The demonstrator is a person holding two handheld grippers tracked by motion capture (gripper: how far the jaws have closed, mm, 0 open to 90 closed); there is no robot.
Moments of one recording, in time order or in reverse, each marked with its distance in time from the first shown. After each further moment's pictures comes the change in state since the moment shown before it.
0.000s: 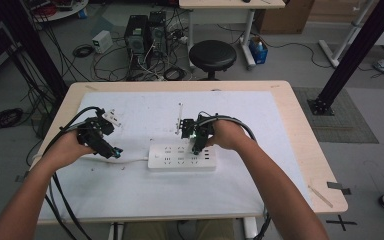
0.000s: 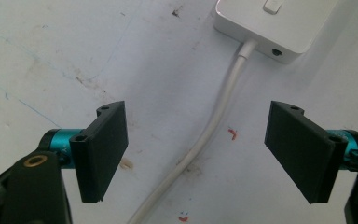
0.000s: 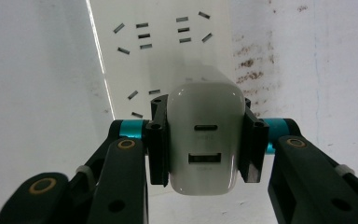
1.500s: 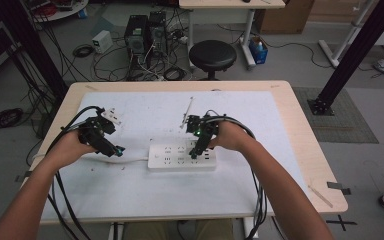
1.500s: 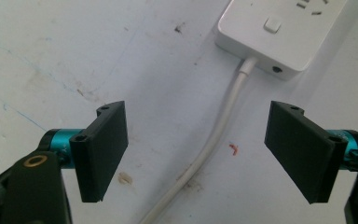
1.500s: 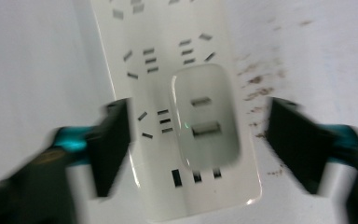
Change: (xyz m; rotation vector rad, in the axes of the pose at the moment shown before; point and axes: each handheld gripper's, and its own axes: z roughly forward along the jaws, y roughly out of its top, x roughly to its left) left arm 0.004 0.001 0.001 -0.062 -0.009 -0.014; right arm -0.013 -0.030 -0.007 -0.226 0.079 0.198
